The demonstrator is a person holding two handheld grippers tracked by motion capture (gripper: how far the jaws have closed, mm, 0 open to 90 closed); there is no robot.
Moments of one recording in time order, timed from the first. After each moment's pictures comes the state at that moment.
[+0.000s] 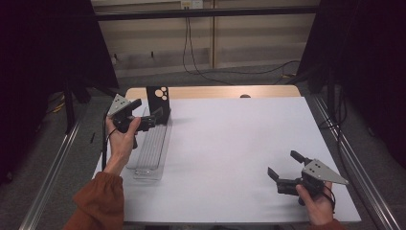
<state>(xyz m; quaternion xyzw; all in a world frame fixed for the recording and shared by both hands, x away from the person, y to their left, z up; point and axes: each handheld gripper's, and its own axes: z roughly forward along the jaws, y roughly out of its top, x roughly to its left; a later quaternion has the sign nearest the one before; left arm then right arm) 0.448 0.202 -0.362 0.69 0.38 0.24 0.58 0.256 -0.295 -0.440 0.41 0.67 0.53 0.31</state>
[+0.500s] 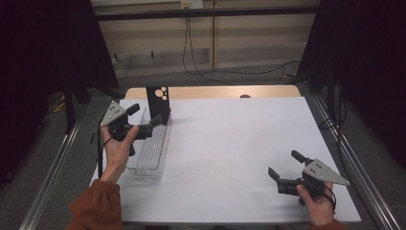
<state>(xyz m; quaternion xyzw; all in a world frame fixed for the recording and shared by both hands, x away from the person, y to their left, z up) 0.419 0.208 -0.357 0.68 0.35 0.23 0.60 0.254 -0.295 -0.439 0.41 0.66 0.53 0.32</state>
